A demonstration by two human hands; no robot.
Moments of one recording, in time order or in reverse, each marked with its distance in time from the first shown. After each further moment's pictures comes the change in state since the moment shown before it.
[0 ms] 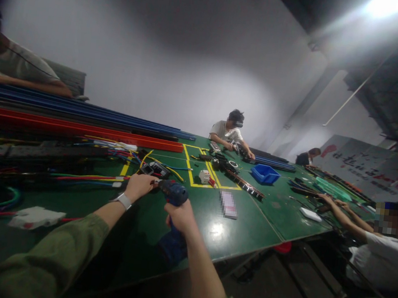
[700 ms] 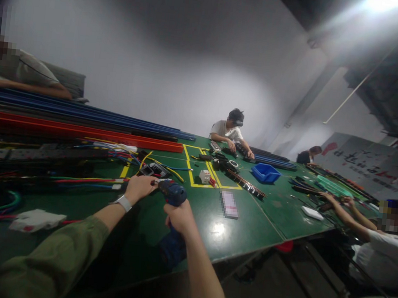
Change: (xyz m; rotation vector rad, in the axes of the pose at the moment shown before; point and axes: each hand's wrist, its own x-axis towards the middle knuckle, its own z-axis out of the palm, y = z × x) left_hand -0.002 0.003 0.001 -0.047 0.022 -0.022; right_hand 0.005 0.004 0.002 0.000 0.002 -0.008
